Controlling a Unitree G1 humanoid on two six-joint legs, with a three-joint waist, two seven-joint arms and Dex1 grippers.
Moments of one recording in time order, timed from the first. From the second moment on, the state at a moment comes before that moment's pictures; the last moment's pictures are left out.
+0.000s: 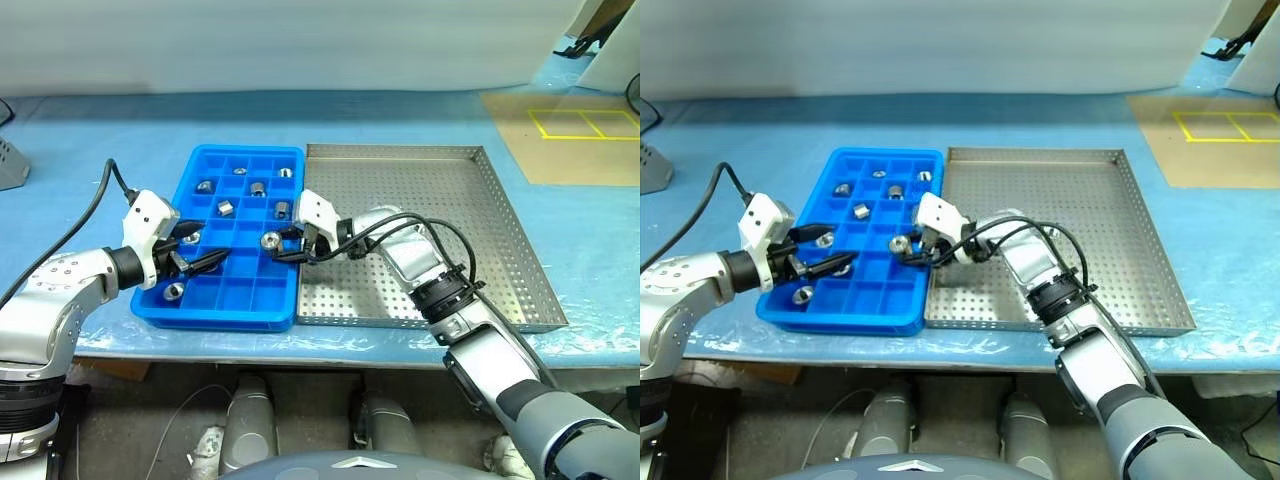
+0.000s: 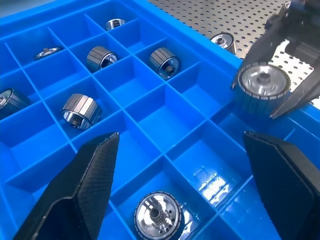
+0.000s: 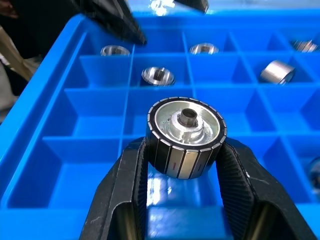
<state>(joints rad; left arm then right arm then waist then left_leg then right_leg) -0.17 0.76 0.23 -0.33 -0.49 0.73 -0.80 -0.79 -0.21 0.40 0.36 0.08 0.31 1.08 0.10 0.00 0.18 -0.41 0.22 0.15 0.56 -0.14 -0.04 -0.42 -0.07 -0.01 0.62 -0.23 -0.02</state>
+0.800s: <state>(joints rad) -0.36 0.70 0.04 -0.19 -0.46 0.66 -0.85 -0.75 -0.43 0.15 0.35 0.08 0.36 0.91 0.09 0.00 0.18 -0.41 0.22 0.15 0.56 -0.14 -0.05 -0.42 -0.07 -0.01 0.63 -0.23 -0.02</state>
